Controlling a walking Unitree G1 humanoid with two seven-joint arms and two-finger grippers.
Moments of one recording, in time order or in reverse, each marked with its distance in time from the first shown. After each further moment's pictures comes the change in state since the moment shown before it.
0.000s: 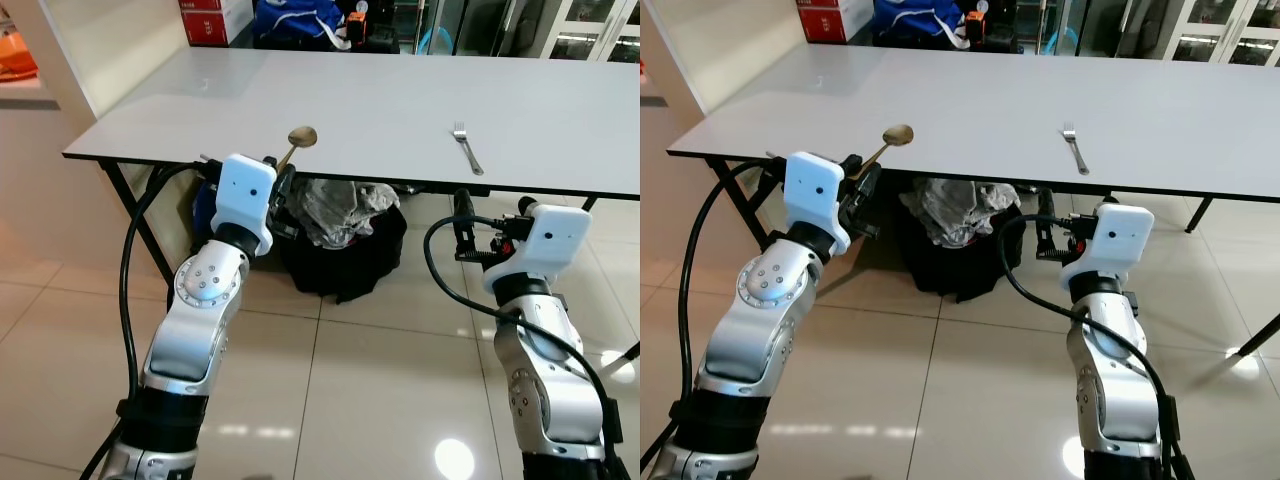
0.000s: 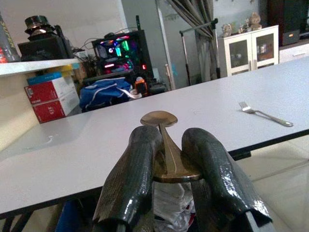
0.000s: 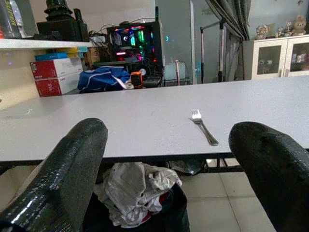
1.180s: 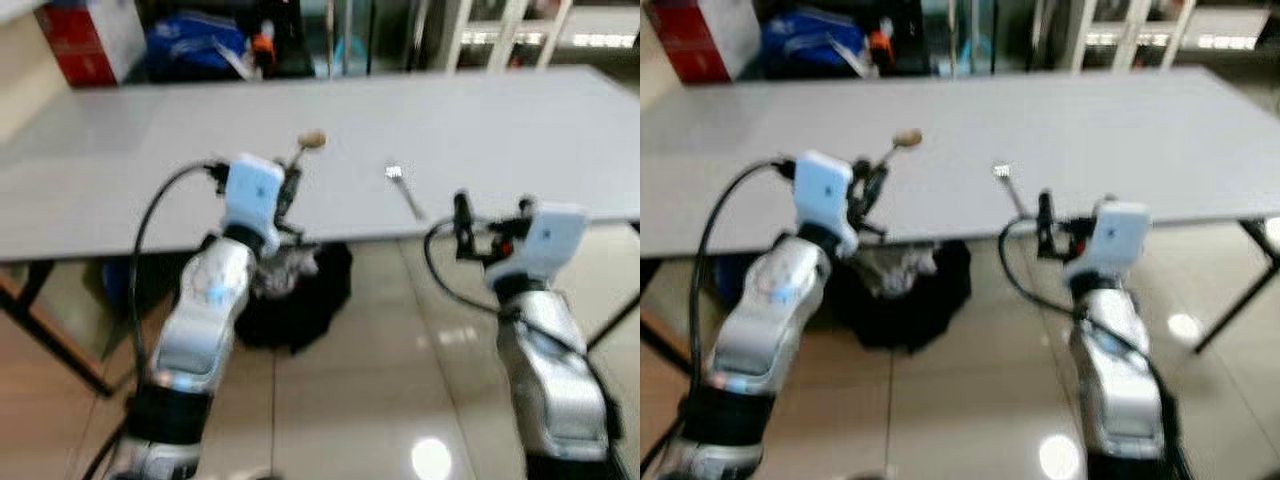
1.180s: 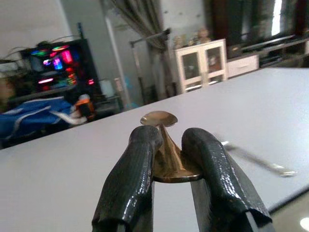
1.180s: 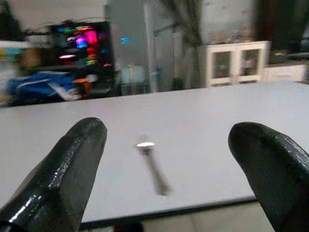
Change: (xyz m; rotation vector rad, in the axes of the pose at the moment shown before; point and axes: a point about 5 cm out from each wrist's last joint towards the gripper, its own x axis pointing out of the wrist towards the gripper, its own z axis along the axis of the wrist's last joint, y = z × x) left arm 0.003 0.003 -0.005 -0.007 0.019 0.009; right arm 0.001 0.010 -0.001 -0.003 0.016 0.045
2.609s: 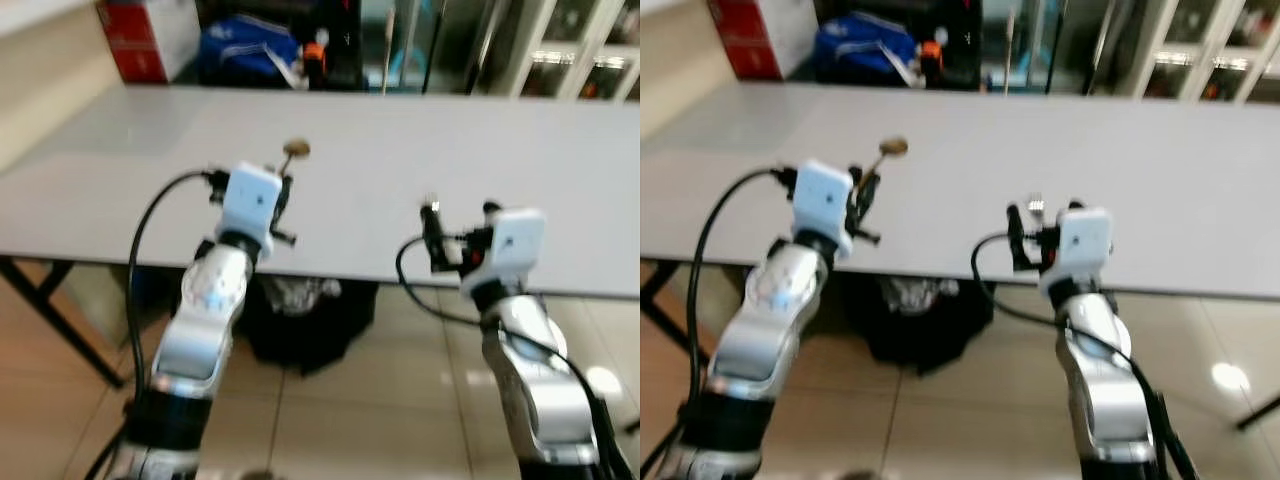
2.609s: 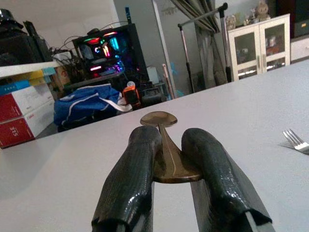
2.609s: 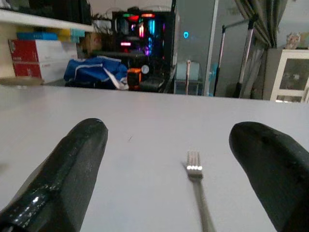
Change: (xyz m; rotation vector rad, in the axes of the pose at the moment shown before) left arm -0.001 -0.005 -0.006 0.062 0.030 0.021; right arm -0.004 0.007 -0.005 -0.083 0.026 0.092
